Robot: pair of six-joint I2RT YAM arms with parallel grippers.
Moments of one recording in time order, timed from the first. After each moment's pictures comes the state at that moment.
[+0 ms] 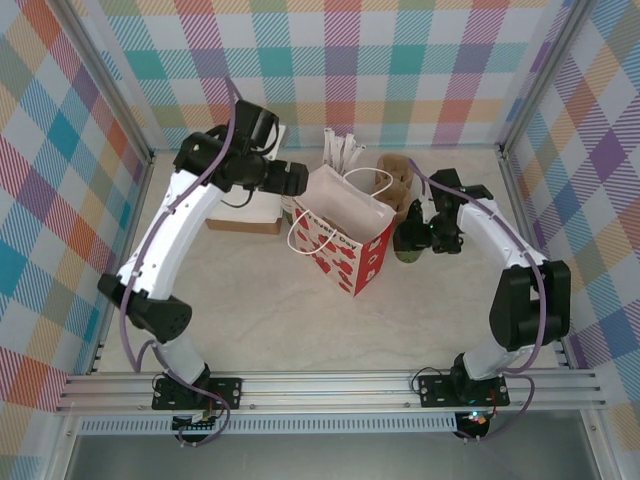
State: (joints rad) left arm -0.52 1.72 2.13 -1.31 -0.04 -0.25; right arm 0.18 1.60 1.28 -1.04 -0.19 0.12
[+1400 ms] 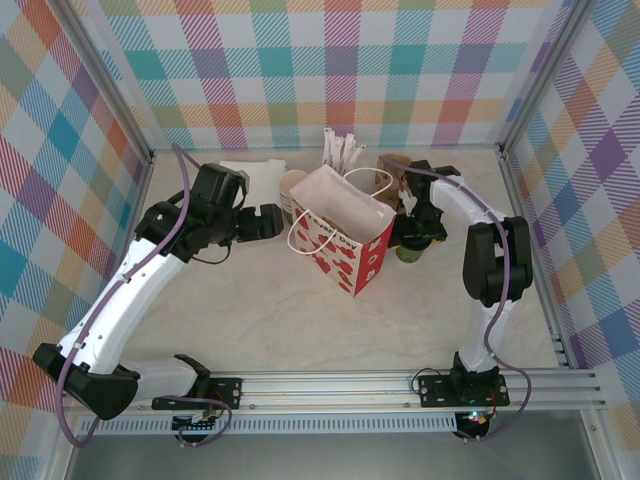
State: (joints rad) left arm -0.52 1.25 1.49 -1.09 -0.04 -0.55; right arm 0.23 1.95 1.55 -1.15 -0.06 0.03
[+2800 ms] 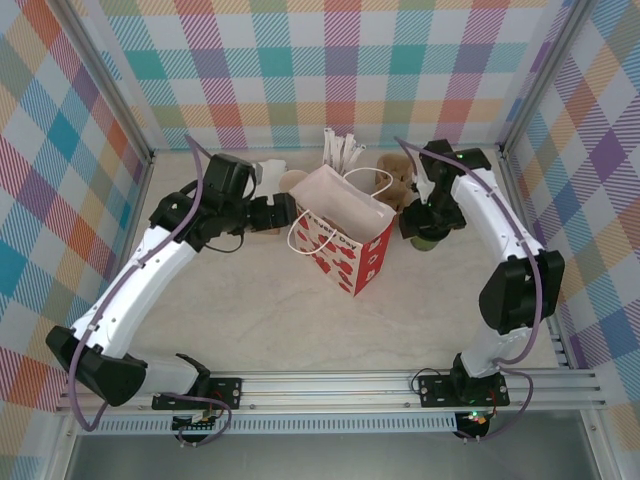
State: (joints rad) left arm -0.52 1.35 1.53 -0.99 0.04 -0.57; right arm 0.24 1.71 1.71 -1.44 -0.01 0.01
